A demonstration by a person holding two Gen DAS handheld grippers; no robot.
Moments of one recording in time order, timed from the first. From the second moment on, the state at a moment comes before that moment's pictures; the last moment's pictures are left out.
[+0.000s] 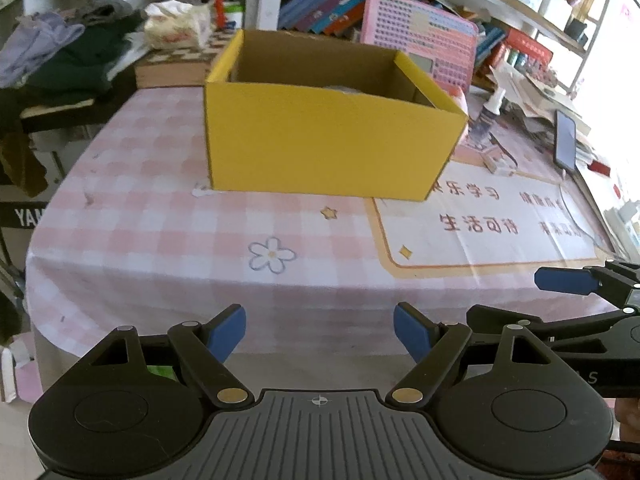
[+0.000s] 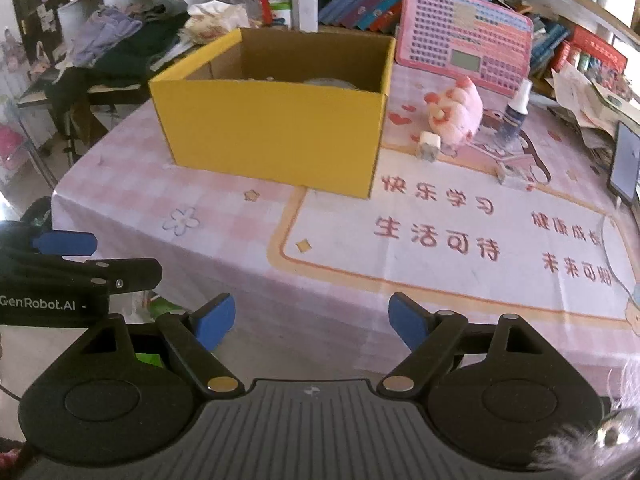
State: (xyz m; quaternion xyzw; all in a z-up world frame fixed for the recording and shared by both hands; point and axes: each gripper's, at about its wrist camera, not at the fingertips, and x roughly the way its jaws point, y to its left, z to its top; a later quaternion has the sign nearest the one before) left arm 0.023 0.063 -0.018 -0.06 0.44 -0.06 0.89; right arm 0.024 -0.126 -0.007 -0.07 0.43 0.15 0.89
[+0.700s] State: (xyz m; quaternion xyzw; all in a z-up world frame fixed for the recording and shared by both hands) left arm 0.077 -0.033 -0.033 -0.01 0.47 -0.18 0.86; right arm 0.050 -0.210 -0.017 -0.04 0.47 0.05 0.88
